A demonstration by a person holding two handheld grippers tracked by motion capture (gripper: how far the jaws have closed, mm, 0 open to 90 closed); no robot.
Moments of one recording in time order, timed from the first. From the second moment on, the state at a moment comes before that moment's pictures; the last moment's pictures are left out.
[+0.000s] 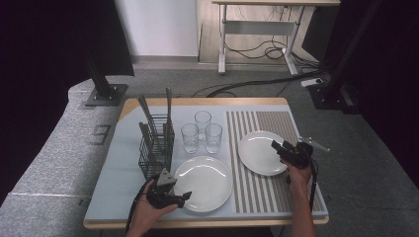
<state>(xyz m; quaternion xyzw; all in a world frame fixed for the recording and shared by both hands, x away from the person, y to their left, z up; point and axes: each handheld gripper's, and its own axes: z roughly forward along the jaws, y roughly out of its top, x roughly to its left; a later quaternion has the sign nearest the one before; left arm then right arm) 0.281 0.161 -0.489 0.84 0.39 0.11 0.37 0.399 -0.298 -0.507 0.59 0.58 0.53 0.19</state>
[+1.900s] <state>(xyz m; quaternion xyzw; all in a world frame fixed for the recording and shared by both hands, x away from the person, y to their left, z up) 0.266 0.168 -0.484 0.83 0.39 0.12 0.37 0.376 -0.226 -0.469 0.46 0.64 0.60 0.14</state>
